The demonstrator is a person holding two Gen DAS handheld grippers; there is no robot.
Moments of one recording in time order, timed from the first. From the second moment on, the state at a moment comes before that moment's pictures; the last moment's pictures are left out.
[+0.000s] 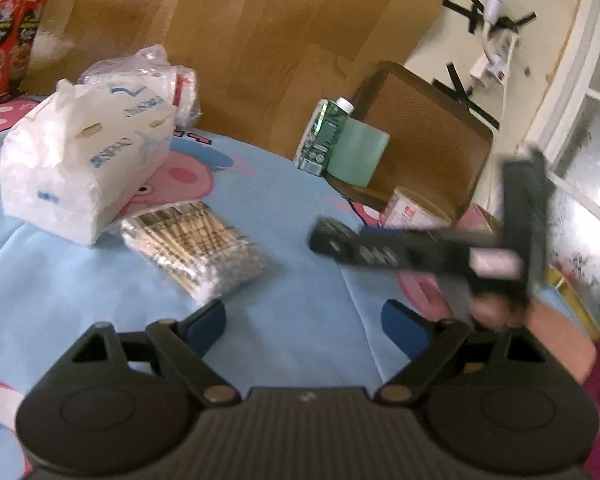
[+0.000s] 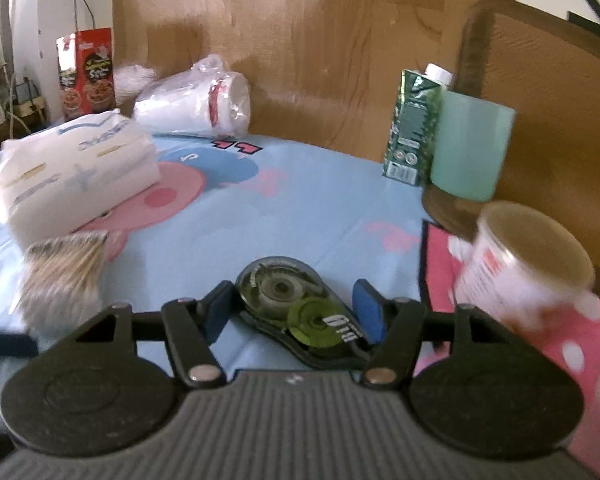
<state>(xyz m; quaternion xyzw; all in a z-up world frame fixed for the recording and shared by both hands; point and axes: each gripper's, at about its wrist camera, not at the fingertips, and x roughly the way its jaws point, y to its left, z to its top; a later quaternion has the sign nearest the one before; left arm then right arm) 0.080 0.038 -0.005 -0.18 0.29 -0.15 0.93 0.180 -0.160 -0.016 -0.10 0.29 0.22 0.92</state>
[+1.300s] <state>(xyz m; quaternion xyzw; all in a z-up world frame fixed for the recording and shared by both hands) 0.022 -0.073 -0.004 -0.09 0.34 -0.38 0.86 -0.022 -0.246 -0.039 -0.06 0.22 0.21 0.95</state>
